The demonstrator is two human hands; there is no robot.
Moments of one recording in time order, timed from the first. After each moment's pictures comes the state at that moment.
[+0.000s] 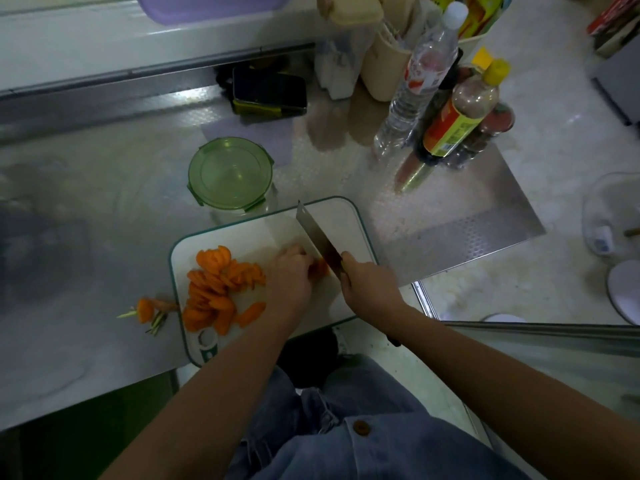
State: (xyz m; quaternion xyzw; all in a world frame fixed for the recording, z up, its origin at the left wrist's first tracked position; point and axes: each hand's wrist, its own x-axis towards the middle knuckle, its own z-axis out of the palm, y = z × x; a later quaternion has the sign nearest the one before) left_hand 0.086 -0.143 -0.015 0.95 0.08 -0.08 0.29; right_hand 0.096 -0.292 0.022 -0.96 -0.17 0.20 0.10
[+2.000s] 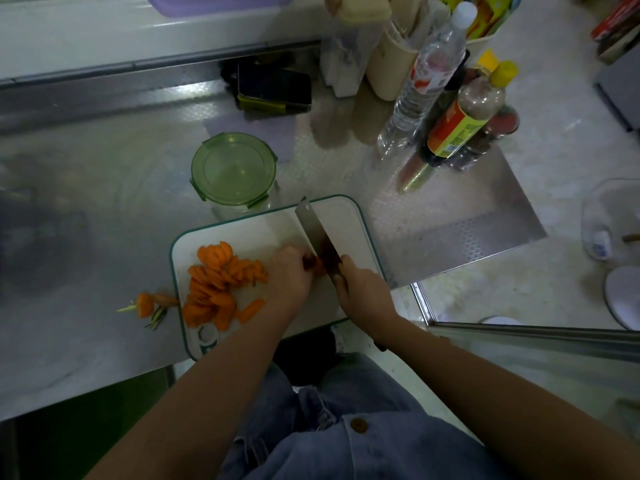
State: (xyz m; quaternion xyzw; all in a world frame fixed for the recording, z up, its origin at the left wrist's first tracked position) left_hand 0.089 -0.141 0.003 0.91 0.16 -0.10 0.38; right_hand 0.081 -0.283 0.010 -0.96 -0.13 0.17 0.17
